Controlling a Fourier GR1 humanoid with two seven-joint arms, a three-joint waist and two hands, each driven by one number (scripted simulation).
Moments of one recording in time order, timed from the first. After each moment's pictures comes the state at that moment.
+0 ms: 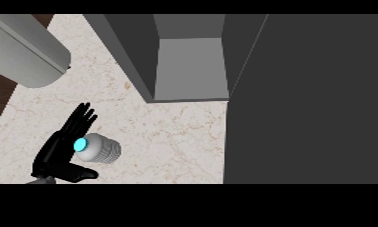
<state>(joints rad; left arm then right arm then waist) -0.05 0.23 0.23 -0.99 0.15 -0.53 -0.36 0.89 -0.20 0.35 -2.50 -0.06 0.28 -0.24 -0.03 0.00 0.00</state>
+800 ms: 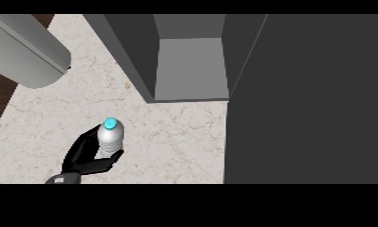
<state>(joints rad) -0.23 0.20 0.16 -0.53 -0.05 -0.44 -0.77 0.97 -0.23 0.38 -2.50 -0.04 0.28 -0.33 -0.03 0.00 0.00</state>
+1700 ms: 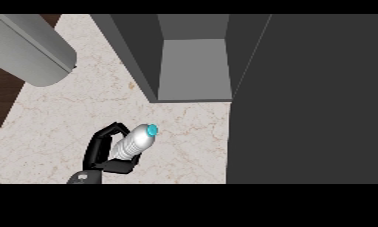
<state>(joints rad) -0.25 0.09 0.16 -0.52 -0.12 -0.09 -1.01 1.03 -0.28 0.41 -2.50 -0.03 0.24 -0.38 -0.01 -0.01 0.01</state>
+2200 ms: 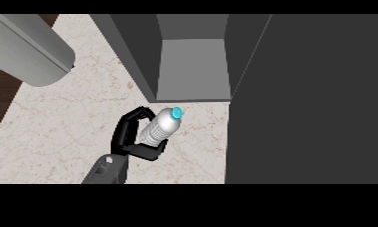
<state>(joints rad) -0.31 0.01 -0.04 -0.65 0.05 -0.03 -0.86 1.04 -0.30 0.40 -2.49 -0.03 0.23 -0.42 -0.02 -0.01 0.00</state>
